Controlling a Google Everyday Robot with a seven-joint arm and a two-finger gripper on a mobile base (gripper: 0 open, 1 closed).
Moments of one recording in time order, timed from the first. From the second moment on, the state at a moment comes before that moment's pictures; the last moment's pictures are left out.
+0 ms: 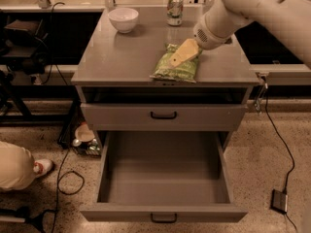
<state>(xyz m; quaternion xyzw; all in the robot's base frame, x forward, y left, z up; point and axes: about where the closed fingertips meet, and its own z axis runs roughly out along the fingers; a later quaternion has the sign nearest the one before) 0.696 -0.122 0.892 -0.33 0.90 0.05 0.30</state>
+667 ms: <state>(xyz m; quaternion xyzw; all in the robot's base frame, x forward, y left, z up) 0.708 -0.088 0.858 -0.32 0.91 0.04 0.27</state>
